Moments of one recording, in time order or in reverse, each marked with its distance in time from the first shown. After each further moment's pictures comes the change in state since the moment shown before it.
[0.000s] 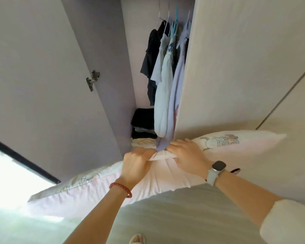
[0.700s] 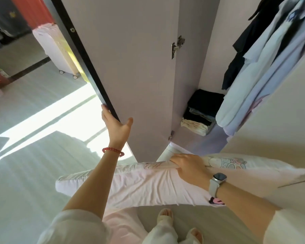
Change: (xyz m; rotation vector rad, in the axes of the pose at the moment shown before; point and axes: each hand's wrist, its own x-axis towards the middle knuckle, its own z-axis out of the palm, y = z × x) left_hand -0.103 -0.154 -0.106 -0.356 0.605 -0.954; right_hand 0.051 -0.140 0.104 0.277 -0.192 -0.222
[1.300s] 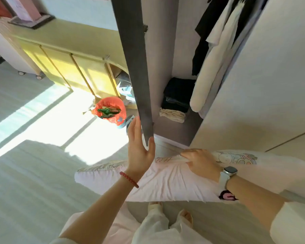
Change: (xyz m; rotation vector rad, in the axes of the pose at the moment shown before) left_hand -0.117 0.023 0.078 0.078 -0.273 0.436; right_hand -0.067 0.070 -0.005 -0.011 -0.008 0.207
